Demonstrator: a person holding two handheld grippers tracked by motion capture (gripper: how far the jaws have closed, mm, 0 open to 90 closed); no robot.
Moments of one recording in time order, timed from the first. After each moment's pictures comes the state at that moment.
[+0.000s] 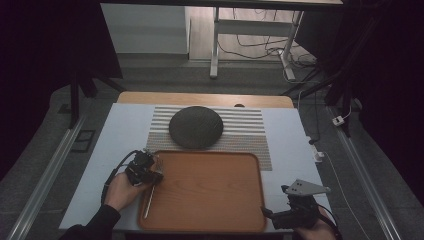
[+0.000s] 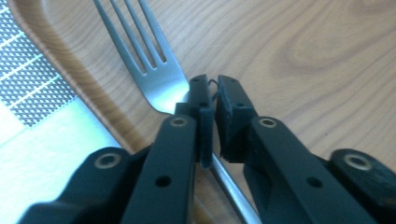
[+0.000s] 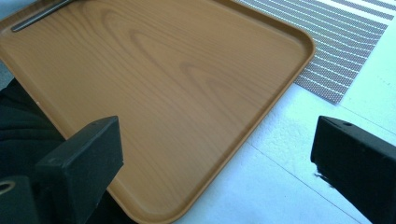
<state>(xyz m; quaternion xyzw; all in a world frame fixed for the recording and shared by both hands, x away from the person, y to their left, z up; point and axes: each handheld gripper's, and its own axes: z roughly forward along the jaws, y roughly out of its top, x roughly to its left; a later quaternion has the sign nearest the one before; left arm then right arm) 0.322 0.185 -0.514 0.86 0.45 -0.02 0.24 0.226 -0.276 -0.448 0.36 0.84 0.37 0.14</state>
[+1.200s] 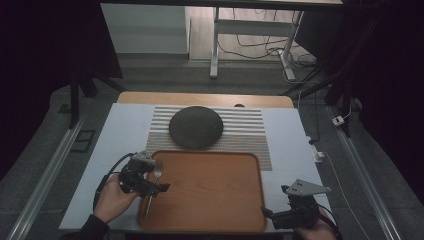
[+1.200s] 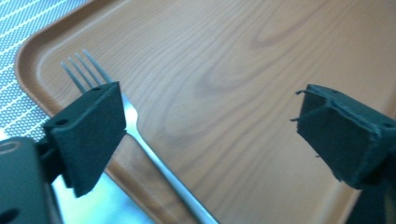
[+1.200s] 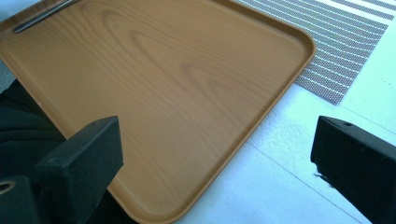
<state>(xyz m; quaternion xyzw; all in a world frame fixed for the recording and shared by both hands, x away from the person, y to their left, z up) 0.279 0.185 -0.473 0.86 0.38 0.03 0.34 0.226 -0.276 -0.448 0.36 0.84 0.38 0.14</state>
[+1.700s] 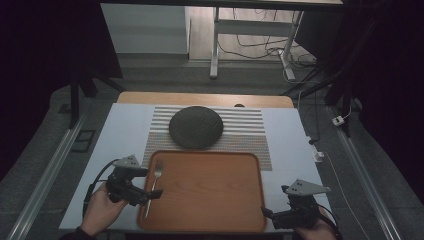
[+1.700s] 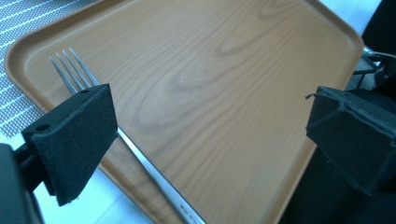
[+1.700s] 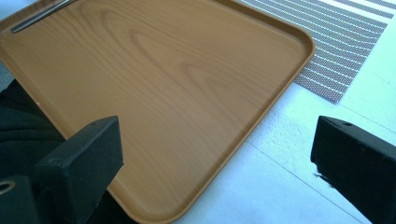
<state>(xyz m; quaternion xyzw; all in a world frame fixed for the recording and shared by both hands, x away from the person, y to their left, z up) 0.250 0.205 -0.462 0.84 0.38 0.01 0.40 0.226 -0.276 -0.448 0.36 0.84 0.37 0.14</state>
